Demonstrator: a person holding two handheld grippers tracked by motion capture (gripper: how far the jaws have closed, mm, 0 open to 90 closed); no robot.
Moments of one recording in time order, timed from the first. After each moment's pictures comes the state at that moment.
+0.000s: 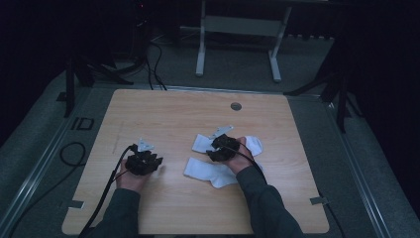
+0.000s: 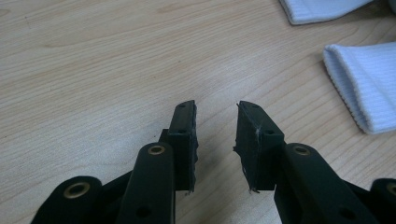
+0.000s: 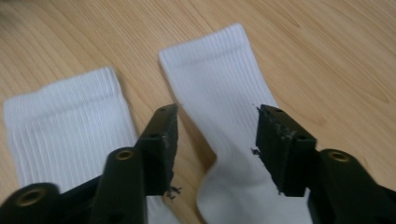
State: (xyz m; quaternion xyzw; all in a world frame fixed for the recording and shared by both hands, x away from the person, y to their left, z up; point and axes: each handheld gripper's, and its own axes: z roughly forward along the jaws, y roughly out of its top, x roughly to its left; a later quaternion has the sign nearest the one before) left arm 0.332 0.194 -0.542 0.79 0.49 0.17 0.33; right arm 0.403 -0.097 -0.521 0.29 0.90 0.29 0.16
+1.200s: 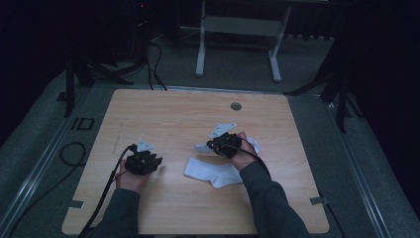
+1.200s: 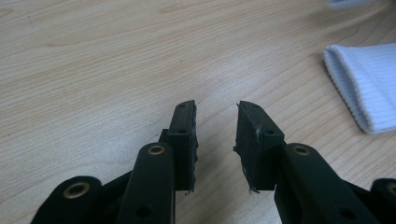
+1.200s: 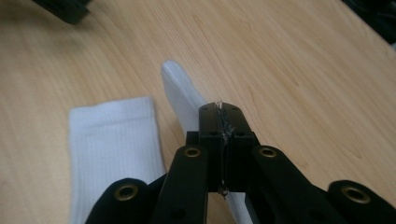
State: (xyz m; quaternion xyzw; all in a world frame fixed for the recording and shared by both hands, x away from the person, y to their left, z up) left arm 0.331 0.195 -0.542 0.79 0.49 0.17 0.33; right arm 0.387 -0.103 -0.481 0.20 0.90 0.34 0.18
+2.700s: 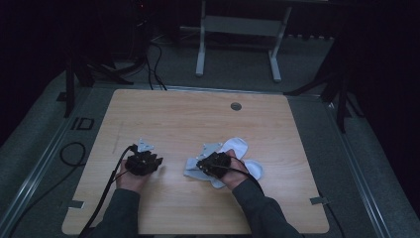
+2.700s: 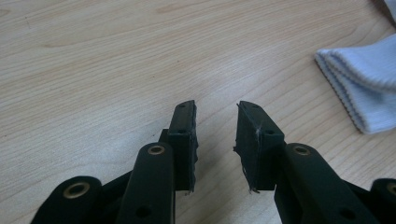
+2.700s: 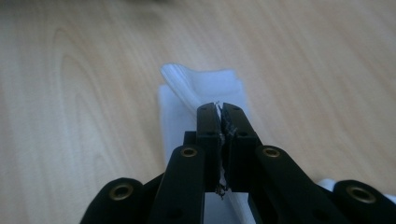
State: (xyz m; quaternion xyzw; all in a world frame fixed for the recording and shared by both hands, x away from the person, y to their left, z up) left arm 0.330 0.193 -0.541 0.79 0.48 0.17 0.33; right arm 0.340 -0.074 -0.509 0.16 0.93 0.31 0.13
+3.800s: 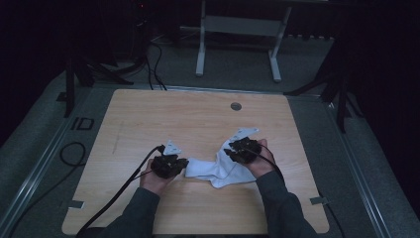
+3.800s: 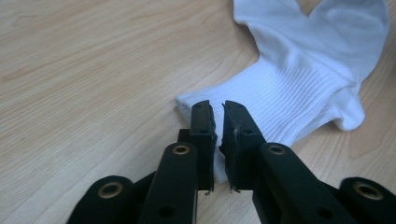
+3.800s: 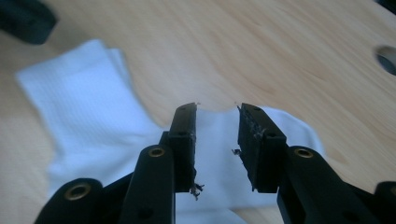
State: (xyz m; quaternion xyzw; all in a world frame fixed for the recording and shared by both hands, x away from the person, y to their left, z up) left arm 0.325 0.119 -0.525 0.83 0.39 0.12 0.37; right arm 0.377 -0.159 -0.488 0.29 0.88 0.32 0.18
